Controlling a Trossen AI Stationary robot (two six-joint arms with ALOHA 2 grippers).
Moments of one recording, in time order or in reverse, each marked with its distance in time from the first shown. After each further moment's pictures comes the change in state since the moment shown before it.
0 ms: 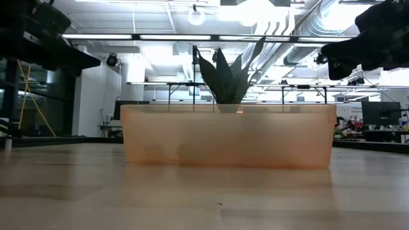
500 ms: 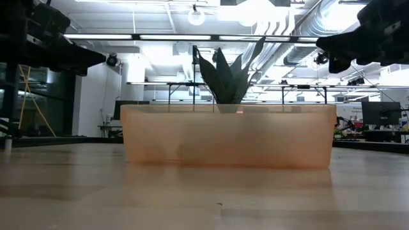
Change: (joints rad) left arm 0.023 0.006 -0.092 0.222 0.081 0.042; right arm 0.002 0.000 0.000 0.086 0.091 -0.056
